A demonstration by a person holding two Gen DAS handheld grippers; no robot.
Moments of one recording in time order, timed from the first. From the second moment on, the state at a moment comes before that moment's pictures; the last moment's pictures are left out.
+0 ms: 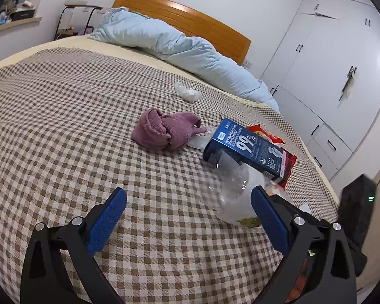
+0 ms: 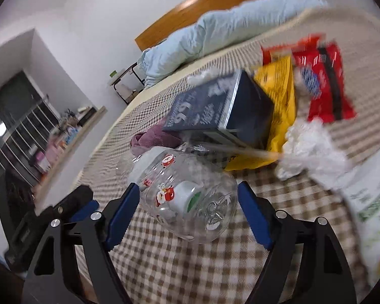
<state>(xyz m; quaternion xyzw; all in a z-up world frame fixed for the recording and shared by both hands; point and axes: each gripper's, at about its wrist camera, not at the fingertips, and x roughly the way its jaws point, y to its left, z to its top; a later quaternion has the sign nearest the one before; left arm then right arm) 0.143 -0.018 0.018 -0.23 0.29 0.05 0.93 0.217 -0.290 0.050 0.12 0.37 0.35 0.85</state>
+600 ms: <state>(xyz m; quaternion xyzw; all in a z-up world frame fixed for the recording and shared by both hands) 0.165 -0.078 0.003 -0.16 0.33 0.02 0.93 0.174 -0.309 0.062 -0.04 0.33 0.31 0.89</state>
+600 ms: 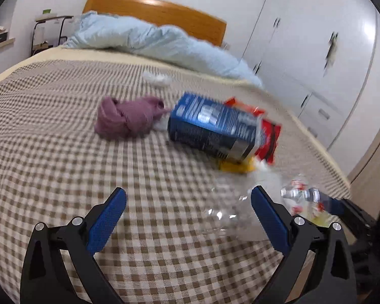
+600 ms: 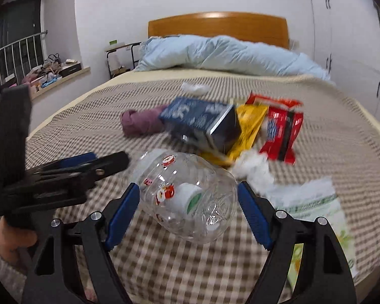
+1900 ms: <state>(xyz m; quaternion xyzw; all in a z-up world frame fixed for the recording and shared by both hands) 0.157 -0.087 0.011 -0.14 0.33 0.02 0.94 0.196 -0.315 0.062 -0.29 0.40 0.23 0.84</state>
